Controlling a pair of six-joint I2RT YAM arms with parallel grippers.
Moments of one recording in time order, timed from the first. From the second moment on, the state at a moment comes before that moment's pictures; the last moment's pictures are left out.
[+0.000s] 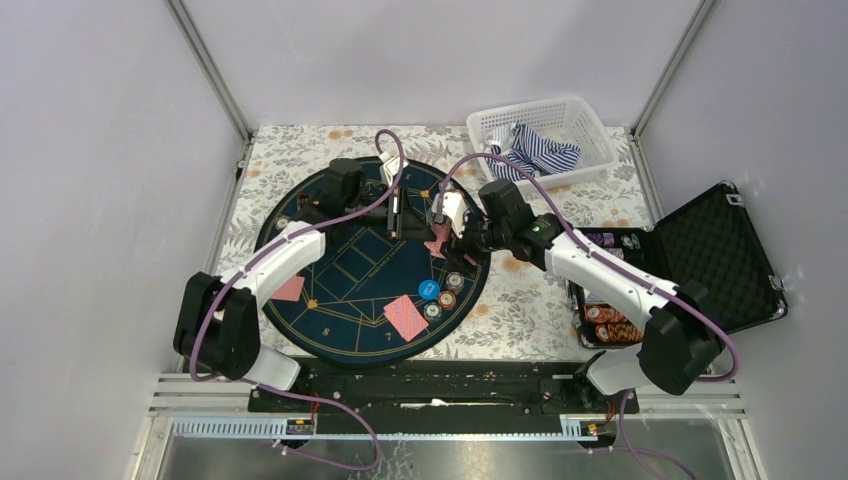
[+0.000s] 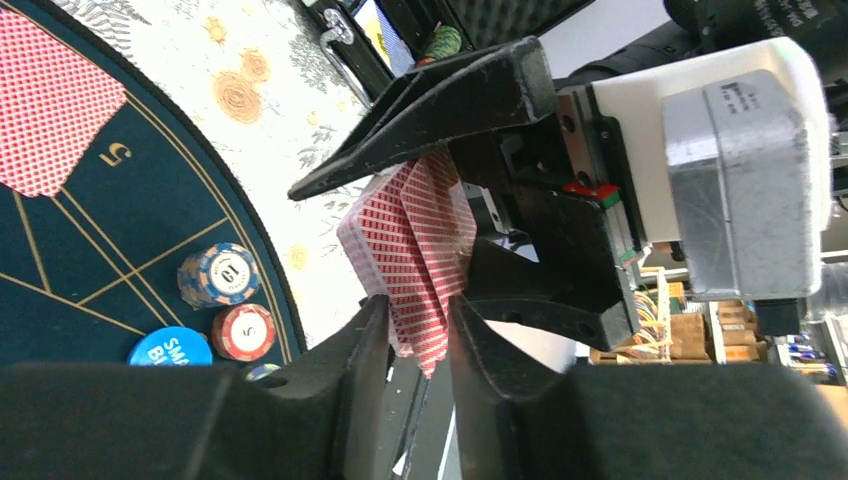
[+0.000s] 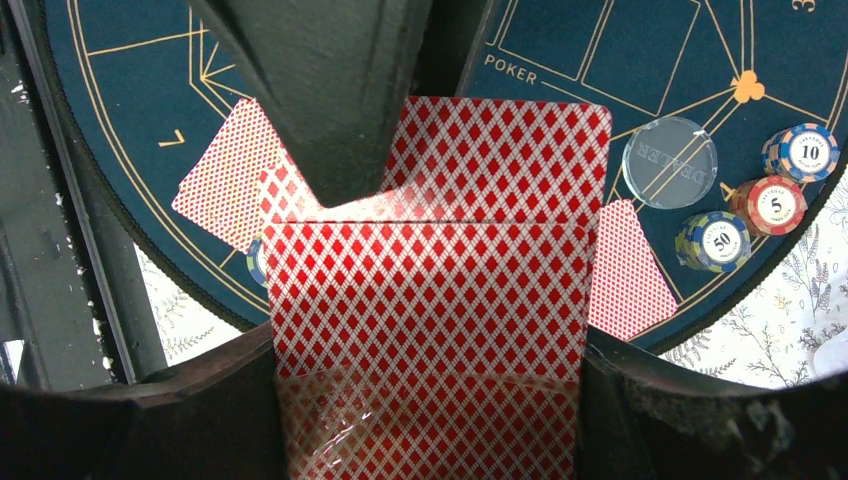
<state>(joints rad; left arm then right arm) -0.41 1.46 1.02 -0.01 1.03 -0.57 0.67 1.42 1.08 -0.41 -0.44 -0.44</state>
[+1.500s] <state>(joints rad) -0.33 1.46 1.02 -0.06 1.04 -0.57 0.67 1.42 1.08 -0.41 -0.43 -0.44</state>
